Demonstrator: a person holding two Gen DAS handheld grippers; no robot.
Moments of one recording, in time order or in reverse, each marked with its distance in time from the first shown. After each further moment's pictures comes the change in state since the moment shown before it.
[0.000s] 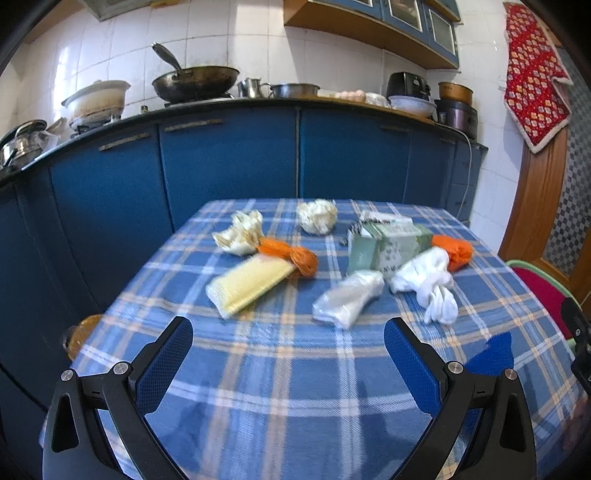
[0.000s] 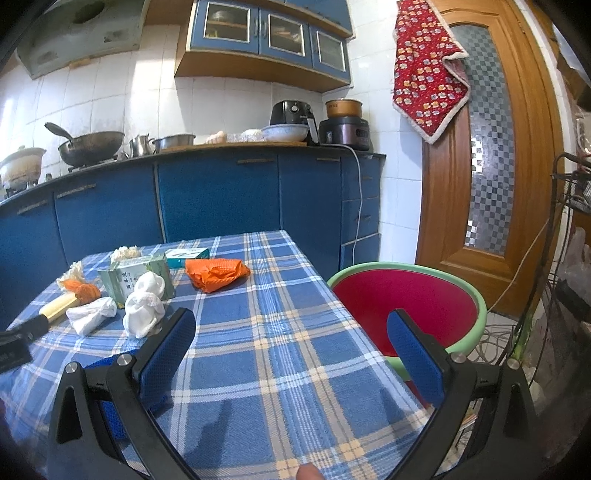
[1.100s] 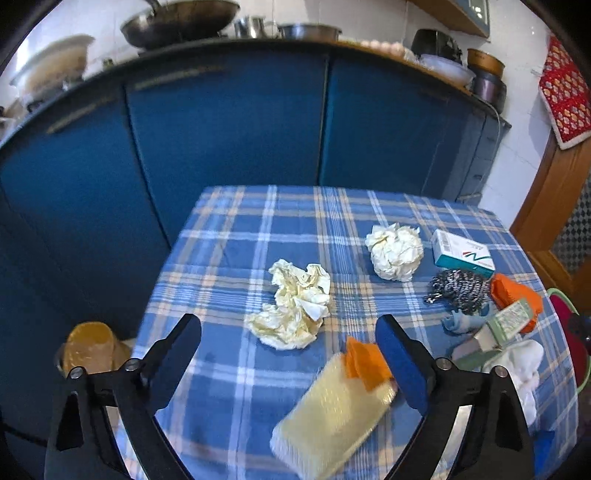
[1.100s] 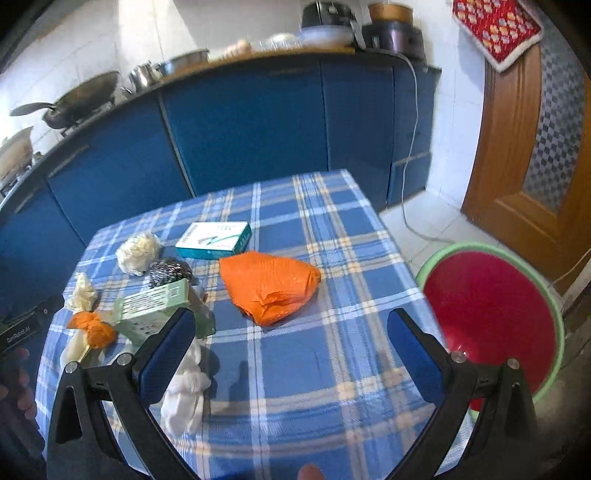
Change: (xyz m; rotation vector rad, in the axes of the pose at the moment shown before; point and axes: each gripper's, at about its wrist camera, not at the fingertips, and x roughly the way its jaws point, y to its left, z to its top) left arm 0.155 0.069 0.102 0.000 0.288 -0.066; right arm 0.148 0.057 0.079 0.020 0.455 0.145
